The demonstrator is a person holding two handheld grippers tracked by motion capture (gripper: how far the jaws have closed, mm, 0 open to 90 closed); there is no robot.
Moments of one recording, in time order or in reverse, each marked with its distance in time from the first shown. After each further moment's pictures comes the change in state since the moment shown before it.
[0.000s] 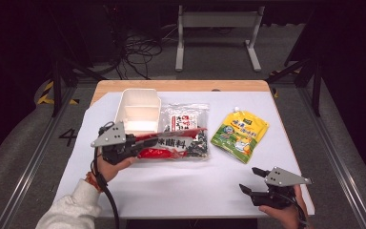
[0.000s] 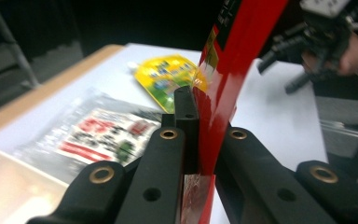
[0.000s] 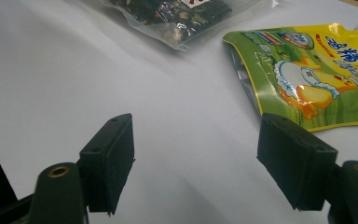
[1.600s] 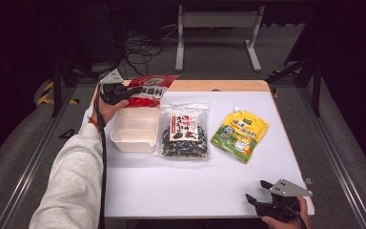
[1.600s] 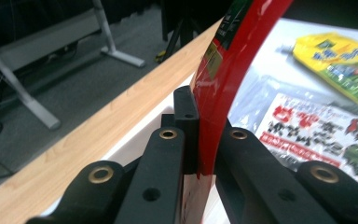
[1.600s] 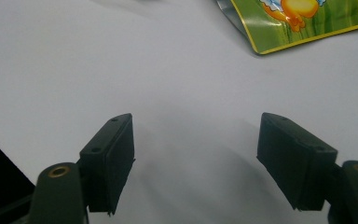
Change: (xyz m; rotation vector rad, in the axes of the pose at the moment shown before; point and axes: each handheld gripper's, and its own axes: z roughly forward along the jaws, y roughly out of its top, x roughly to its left) left arm 0.195 -0.021 0.038 0.140 0.224 -0.084; right arm 0.011 -0.035 -0.009 0.090 -0.090 0.146
